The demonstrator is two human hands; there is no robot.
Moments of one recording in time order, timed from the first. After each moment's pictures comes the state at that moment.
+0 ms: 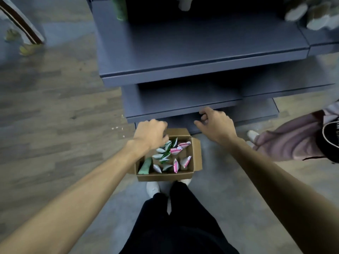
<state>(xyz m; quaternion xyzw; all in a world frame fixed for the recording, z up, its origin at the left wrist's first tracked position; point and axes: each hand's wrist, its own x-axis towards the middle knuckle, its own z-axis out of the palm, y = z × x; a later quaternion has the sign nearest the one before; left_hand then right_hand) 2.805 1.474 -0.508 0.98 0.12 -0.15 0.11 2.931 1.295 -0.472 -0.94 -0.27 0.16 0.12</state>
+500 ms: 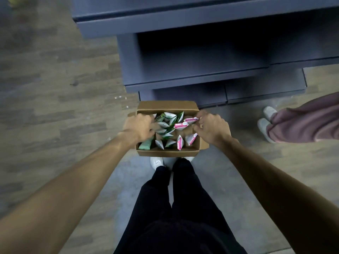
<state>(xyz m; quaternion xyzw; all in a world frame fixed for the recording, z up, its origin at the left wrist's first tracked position) 2.765 1.478 -0.615 0.92 0.21 -0.30 0.13 2.900 1.275 -0.593 -0.91 -0.27 0.31 0.06</state>
